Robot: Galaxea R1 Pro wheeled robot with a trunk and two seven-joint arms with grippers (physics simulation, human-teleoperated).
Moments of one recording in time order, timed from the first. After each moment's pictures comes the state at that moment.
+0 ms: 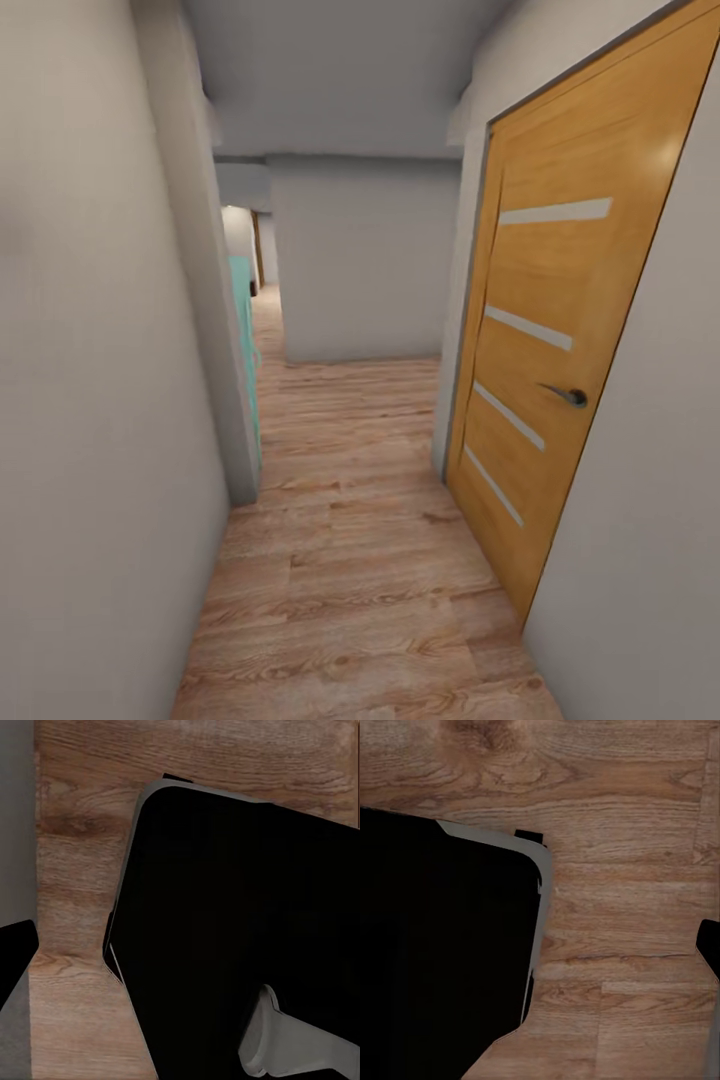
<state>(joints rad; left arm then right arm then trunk) 0.00 -0.02 0.03 -0.03 0.24 -0.14 0.01 -0.11 -0.10 0.28 0.02 -0.13 -0.16 0.10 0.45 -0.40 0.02</state>
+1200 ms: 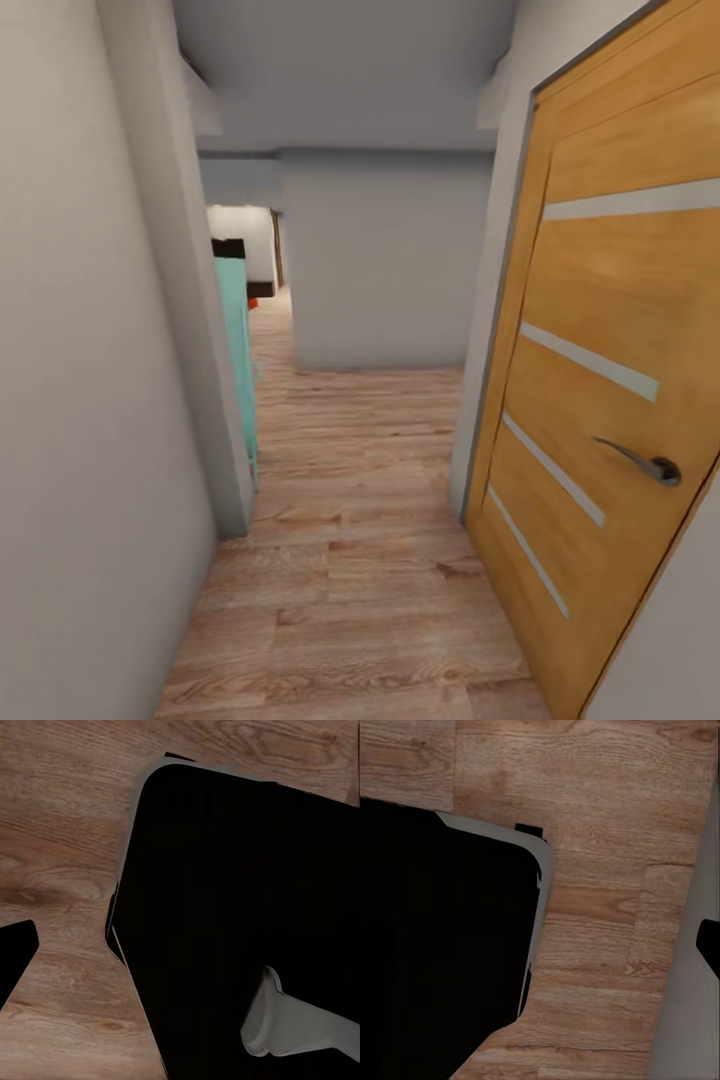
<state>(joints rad) 0.00 -0.01 0.03 -0.03 0.24 -0.09 0.01 -0.11 -0.09 0.29 0.02 -0.12 -0.14 0.10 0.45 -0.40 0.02</state>
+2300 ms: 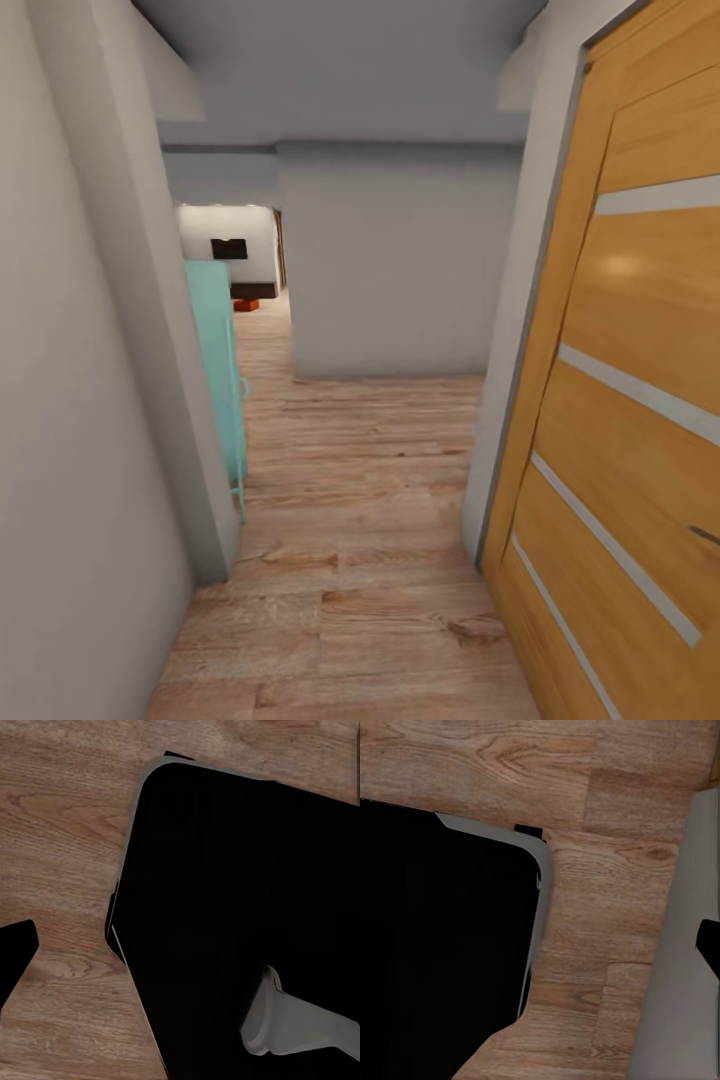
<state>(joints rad) 0.00 -0.01 0.03 -0.03 0.24 -0.09 0.01 -0.11 -0.09 0.29 0.02 -0.12 -0.15 0.10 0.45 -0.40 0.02</state>
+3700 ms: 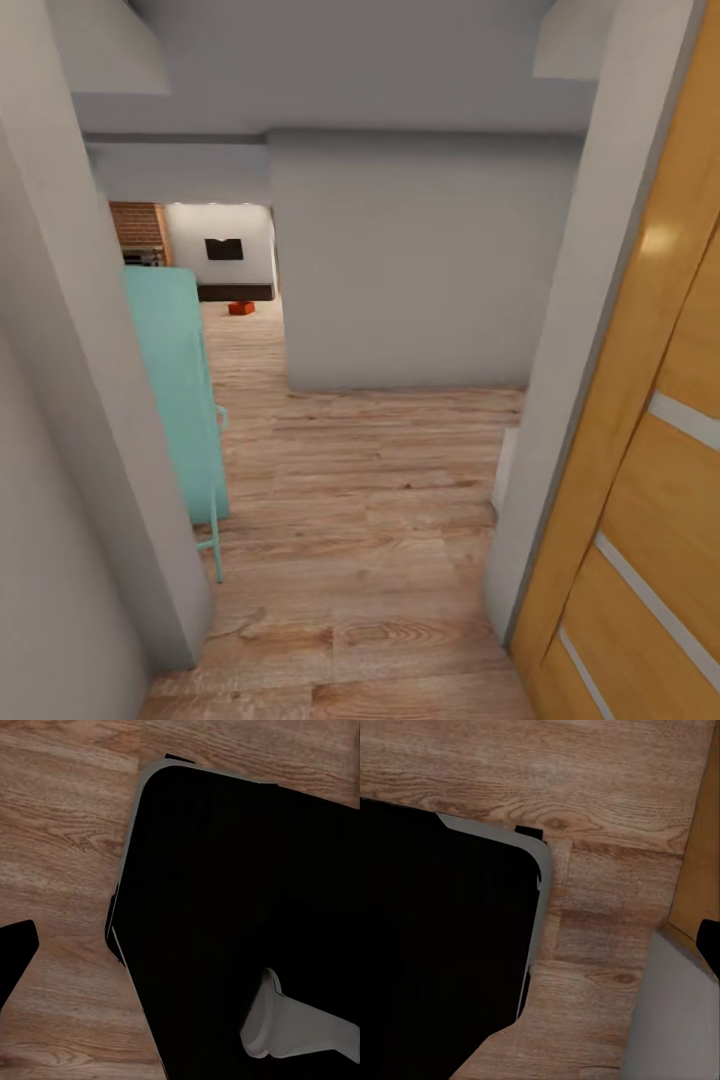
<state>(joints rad) 0.00 -0.01 0.03 -0.03 0.24 -0.09 0.01 -0.11 -0.09 0.29 0.02 -0.11 -0.15 0.10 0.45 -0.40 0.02</state>
